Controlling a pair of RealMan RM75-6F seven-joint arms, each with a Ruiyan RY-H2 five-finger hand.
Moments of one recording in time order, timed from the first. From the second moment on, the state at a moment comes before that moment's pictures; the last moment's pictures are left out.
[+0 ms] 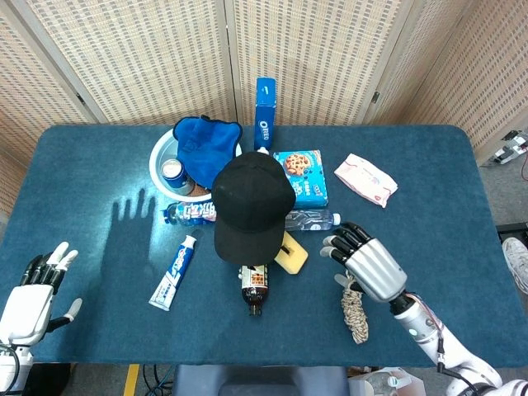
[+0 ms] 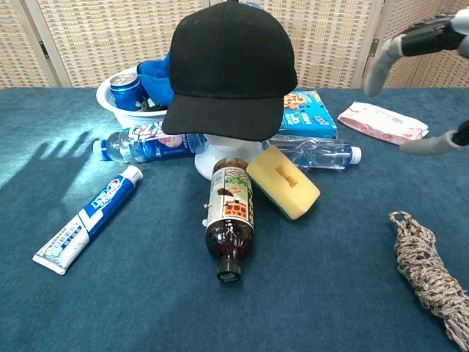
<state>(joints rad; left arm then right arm) -0.09 -1.11 -0.02 -1.74 1.51 1.47 0.14 0.42 -1.28 0.12 -1.65 -1.85 1.31 -0.15</state>
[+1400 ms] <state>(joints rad) -0.08 -1.10 -0.02 -1.73 1.50 1.48 0.11 0.70 -1.79 0.15 -1.10 -1.91 1.42 -0.17</state>
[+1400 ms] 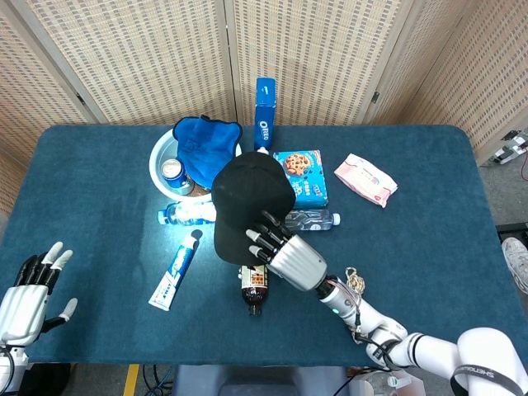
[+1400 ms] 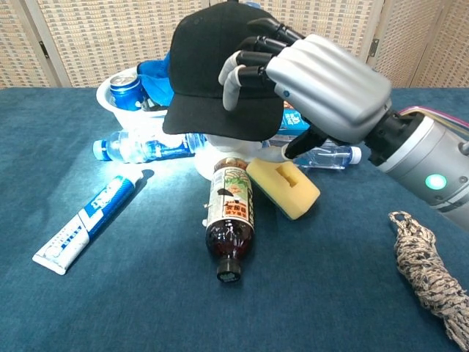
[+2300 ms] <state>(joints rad) -0.09 -1.10 -0.02 -1.72 1.50 1.47 0.11 0.80 -1.87 0.18 -0.94 -1.87 1.56 -0.07</state>
